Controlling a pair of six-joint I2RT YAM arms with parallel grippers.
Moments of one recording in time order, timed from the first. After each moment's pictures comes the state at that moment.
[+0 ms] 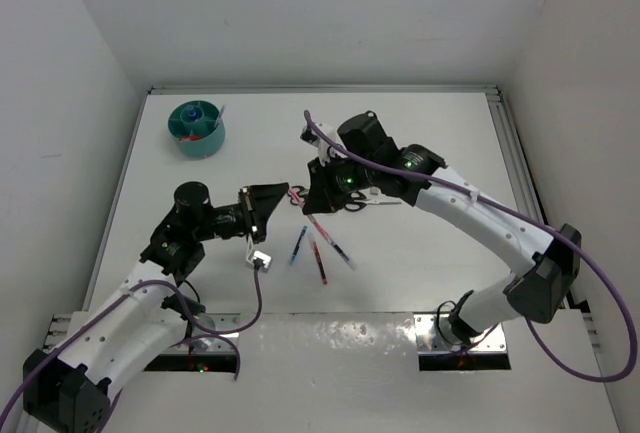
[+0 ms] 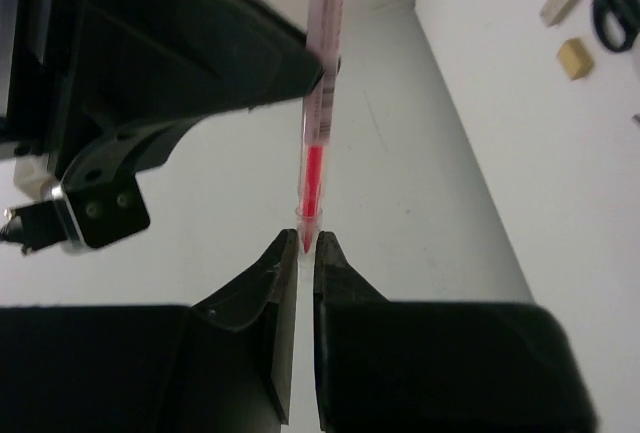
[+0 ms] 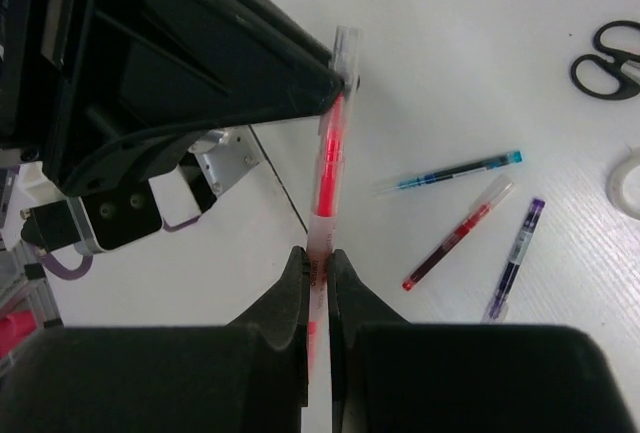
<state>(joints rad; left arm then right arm) -0.43 0.73 0.51 0.01 0.79 1.92 0.82 1.46 1.38 -0.62 -0.44 0.23</state>
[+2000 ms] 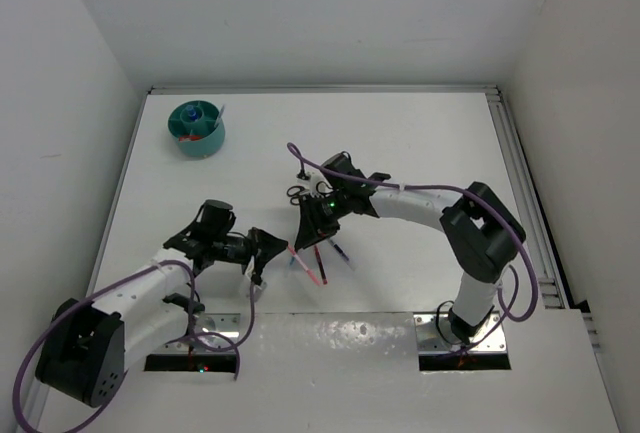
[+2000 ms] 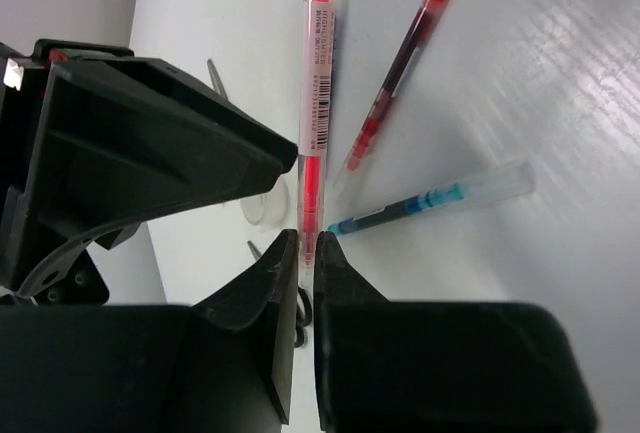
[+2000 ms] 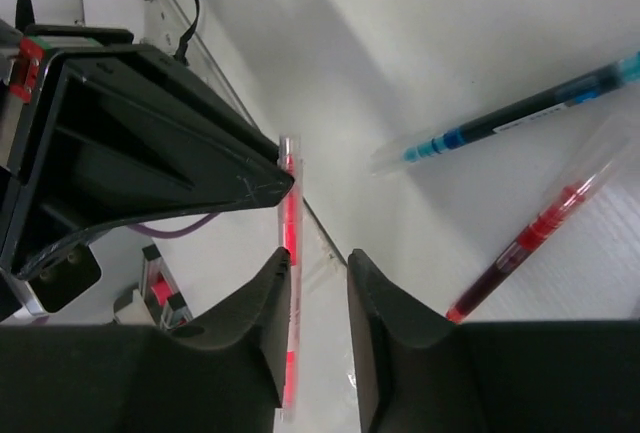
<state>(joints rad) -0.35 0.97 0.36 -0.30 0.96 1.93 0.76 1.79 1.07 -0.24 -0.71 0.52</state>
